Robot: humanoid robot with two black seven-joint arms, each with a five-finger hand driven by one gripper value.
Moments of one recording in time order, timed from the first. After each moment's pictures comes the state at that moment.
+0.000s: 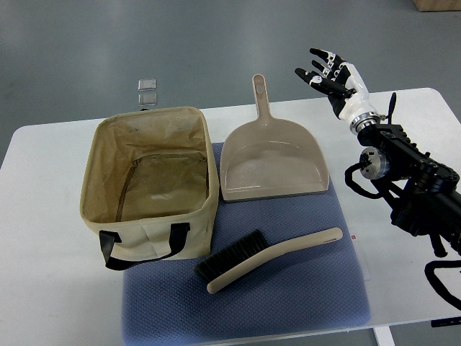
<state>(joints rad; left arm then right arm) -0.01 0.00 -0.21 -0.16 -0.06 -0.02 -0.03 0.80 -0.11 0.86 0.60 -0.47 0.01 0.40</state>
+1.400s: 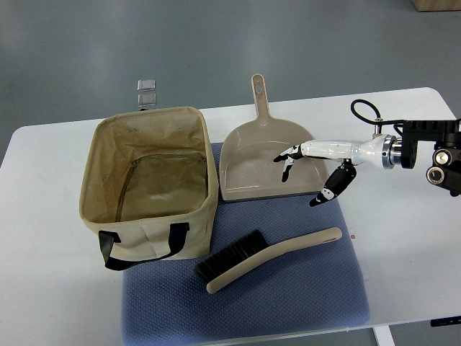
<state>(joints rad) -0.01 0.00 -0.21 -0.16 -0.06 -0.02 -0.03 1.01 -0.69 0.12 1.26 -1.29 0.22 0.39</state>
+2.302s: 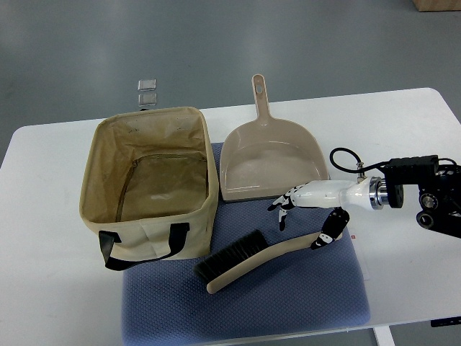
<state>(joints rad) -0.01 0.00 -0.21 -0.16 -0.06 -0.02 -0.03 0.95 -0.67 0.02 1.35 -1.47 0.12 0.37</state>
